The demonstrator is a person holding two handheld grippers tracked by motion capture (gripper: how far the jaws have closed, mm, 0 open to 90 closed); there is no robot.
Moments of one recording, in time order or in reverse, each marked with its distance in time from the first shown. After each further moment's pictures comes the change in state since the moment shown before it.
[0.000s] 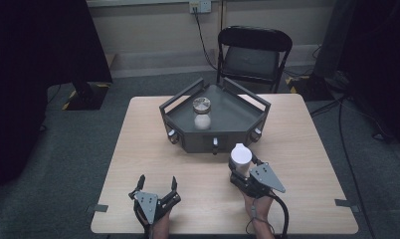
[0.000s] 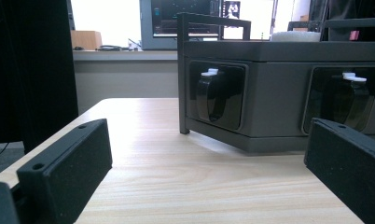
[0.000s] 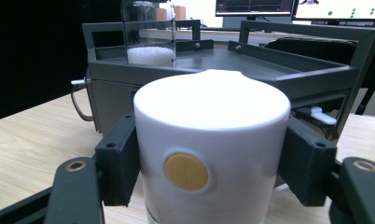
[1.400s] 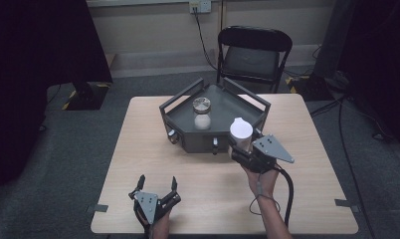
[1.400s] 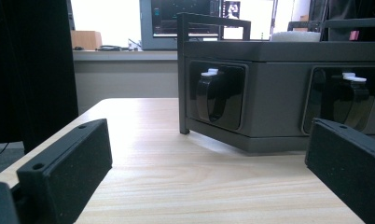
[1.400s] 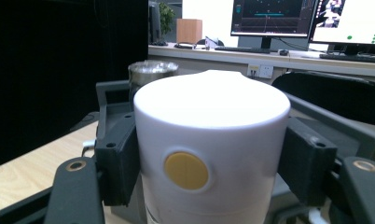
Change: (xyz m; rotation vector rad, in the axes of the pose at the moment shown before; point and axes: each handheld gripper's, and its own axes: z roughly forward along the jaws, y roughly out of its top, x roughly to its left) left arm 0.000 0.000 0.000 0.000 -0.001 0.000; right arm -0.026 0.078 0.022 -0.041 0.075 -0.022
